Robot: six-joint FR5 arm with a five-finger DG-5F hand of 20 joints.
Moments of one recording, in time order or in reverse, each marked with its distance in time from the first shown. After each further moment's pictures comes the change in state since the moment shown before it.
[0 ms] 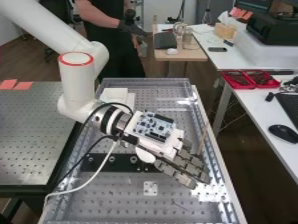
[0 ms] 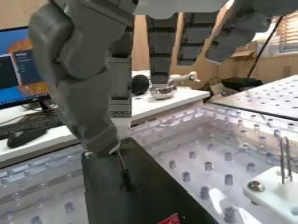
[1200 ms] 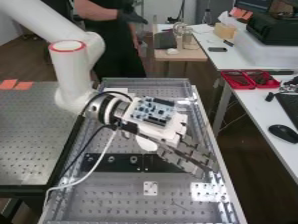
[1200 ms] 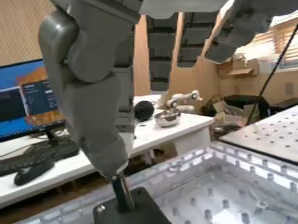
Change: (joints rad) arm -0.001 0.062 -0.011 0.046 0.008 0.004
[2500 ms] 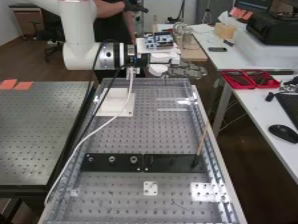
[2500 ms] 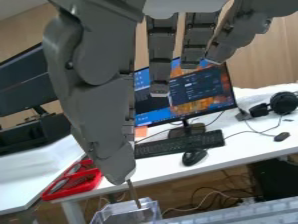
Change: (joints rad) arm 0.230 0.141 -0.005 -0.126 -0.300 0.053
